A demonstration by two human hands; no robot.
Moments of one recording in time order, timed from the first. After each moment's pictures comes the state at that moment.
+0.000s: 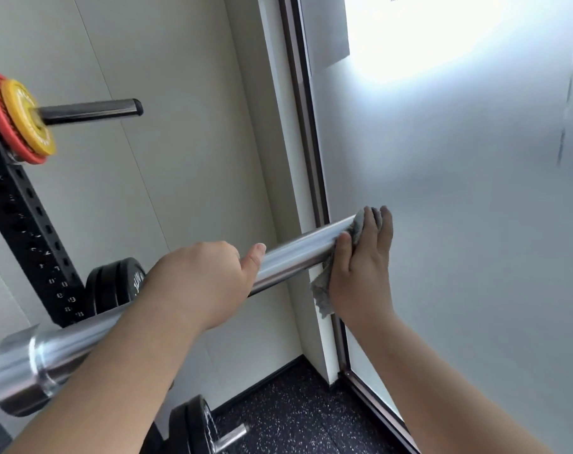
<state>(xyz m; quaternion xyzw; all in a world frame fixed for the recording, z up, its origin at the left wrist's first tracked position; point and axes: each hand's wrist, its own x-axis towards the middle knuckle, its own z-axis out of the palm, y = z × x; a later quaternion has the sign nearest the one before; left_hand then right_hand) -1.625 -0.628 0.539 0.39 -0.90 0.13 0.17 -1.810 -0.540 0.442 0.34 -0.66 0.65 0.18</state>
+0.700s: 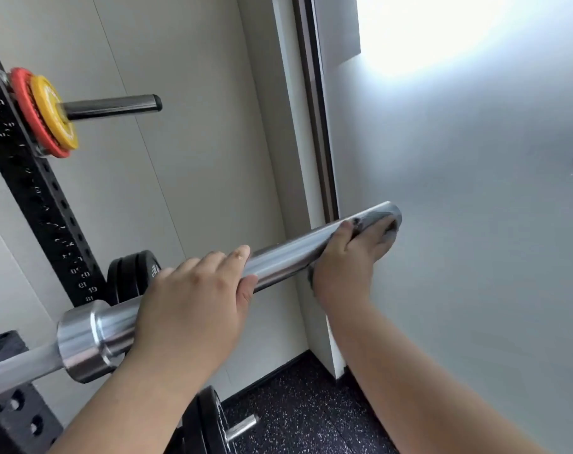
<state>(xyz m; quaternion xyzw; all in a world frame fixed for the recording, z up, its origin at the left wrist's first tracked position) -1.555 -0.620 0.503 0.28 -0.88 0.26 0.29 -1.740 -0.564 0.475 0.19 -0.59 0.79 0.01</state>
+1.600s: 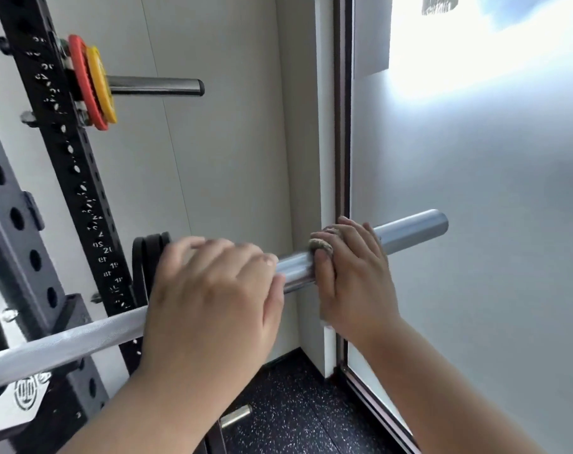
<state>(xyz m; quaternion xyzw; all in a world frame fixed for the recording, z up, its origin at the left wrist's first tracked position) -1.466 -0.606 0.522 0.23 -0.86 0.22 0.39 -1.675 -0.561 0.470 0.51 -0.65 0.43 0.37</state>
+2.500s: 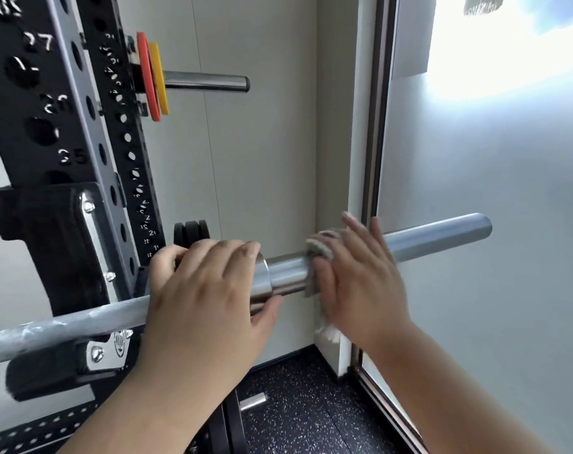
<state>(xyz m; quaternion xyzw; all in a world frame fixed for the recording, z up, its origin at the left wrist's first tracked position) -1.398 -0.622 0.510 0.34 -0.86 0.19 0.34 -1.613 -0.573 0.471 0.55 -0.65 0.36 0.37</state>
